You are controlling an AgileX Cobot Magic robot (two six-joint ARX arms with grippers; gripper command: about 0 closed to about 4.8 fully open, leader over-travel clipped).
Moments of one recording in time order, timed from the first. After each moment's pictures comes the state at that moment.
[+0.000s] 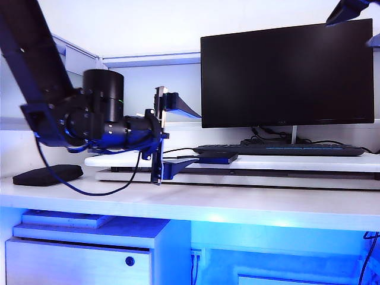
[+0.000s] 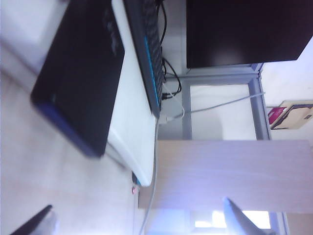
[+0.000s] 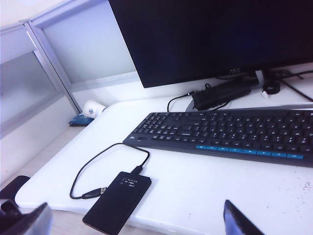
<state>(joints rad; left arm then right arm) -0.43 2.20 1.16 1.01 0.54 -1.46 -0.01 1.07 0.62 0.47 -0.27 0.33</state>
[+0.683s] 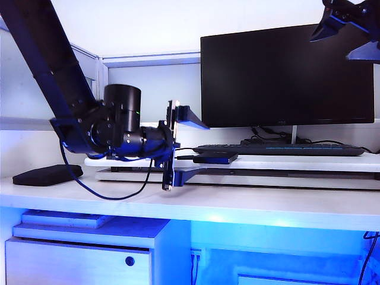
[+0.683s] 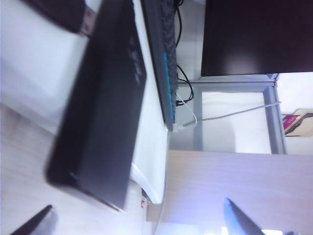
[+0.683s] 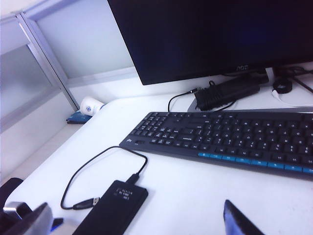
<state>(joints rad) -0.43 2.33 1.37 0.89 0.54 -1.46 -0.01 1.29 0.77 0.52 -0.29 0.33</state>
